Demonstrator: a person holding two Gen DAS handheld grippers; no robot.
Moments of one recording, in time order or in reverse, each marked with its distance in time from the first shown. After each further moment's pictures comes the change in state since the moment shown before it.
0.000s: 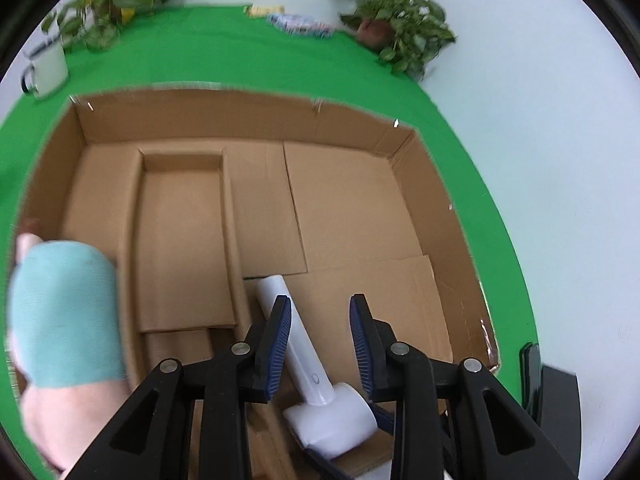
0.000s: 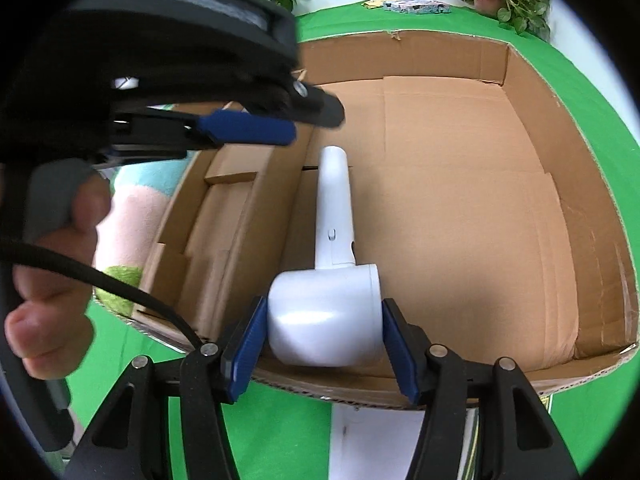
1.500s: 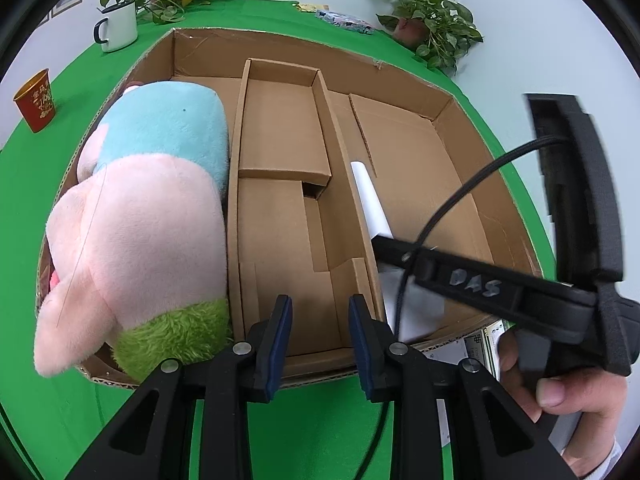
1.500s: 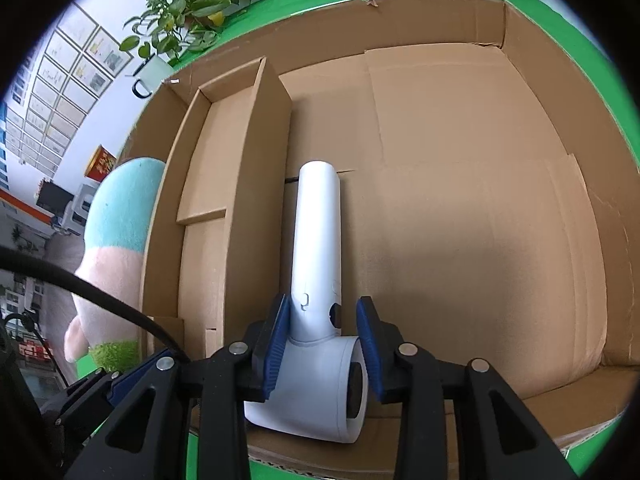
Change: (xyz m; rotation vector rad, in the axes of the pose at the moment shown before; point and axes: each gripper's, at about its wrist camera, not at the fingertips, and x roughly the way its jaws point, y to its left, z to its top) left arm -0.025 0.044 -0.120 -0.060 -0.017 0.099; right arm 0.035 0.005 0.035 0.165 0.068 -0.009
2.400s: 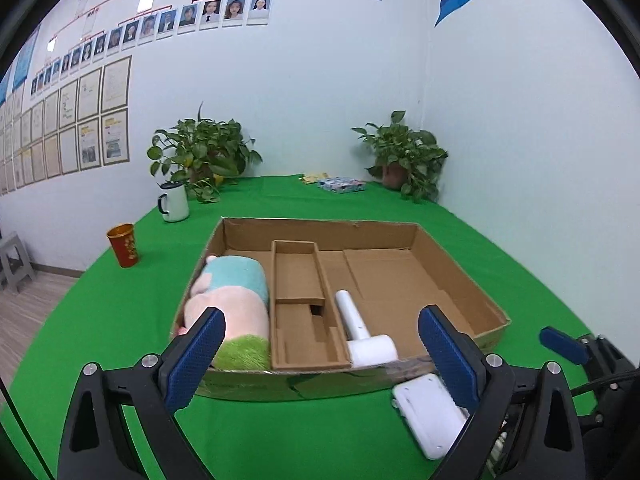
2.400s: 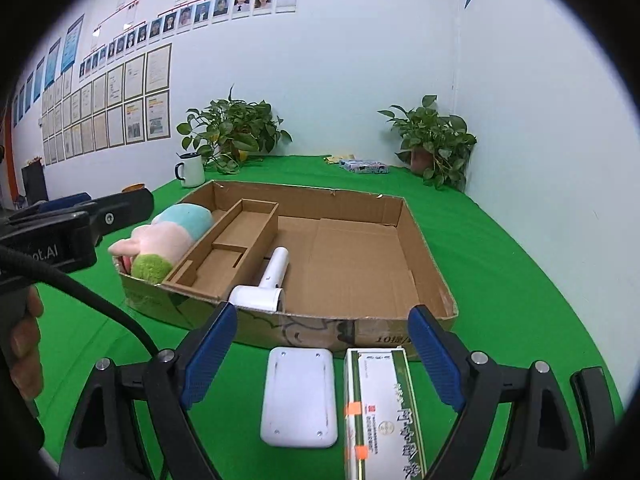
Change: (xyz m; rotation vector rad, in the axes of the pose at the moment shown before) left arm -0.162 -0.066 -0.132 0.160 -0.649 0.159; right arm -0.148 0.011 -0.176 -0.326 -0.674 -0.259
